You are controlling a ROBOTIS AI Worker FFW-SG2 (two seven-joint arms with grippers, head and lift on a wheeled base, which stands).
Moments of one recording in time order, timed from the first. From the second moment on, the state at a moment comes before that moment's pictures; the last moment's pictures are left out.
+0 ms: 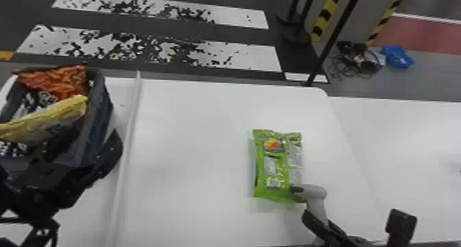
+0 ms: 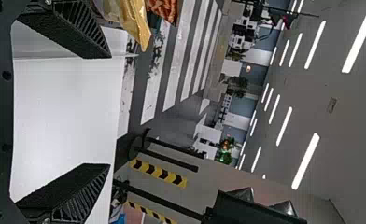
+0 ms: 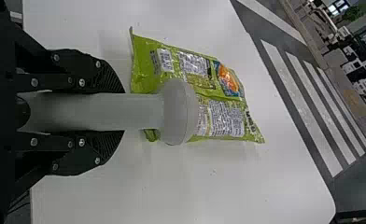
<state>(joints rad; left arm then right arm) 0.57 0.16 0.07 -2.11 0.39 0.17 -0.25 0.68 -0.10 -0.40 -1.94 -0.45 0.61 0.50</state>
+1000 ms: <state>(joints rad) 0.59 0.17 0.06 -2.14 0.38 0.17 -0.25 0.46 -0.15 -0.50 -1.89 -0.41 0.72 0.42</state>
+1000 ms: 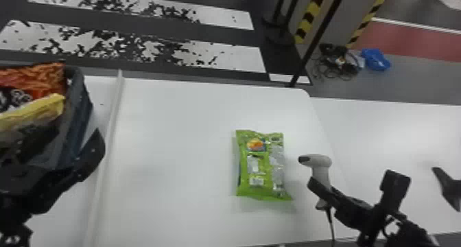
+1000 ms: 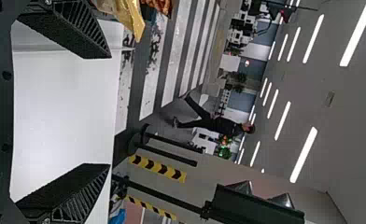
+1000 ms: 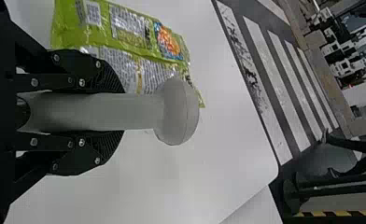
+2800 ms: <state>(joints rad) 0.60 0.18 0.03 -2.16 0.34 0.18 -0.26 0.20 -0.25 -0.42 -1.66 -0.39 0.88 0.71</state>
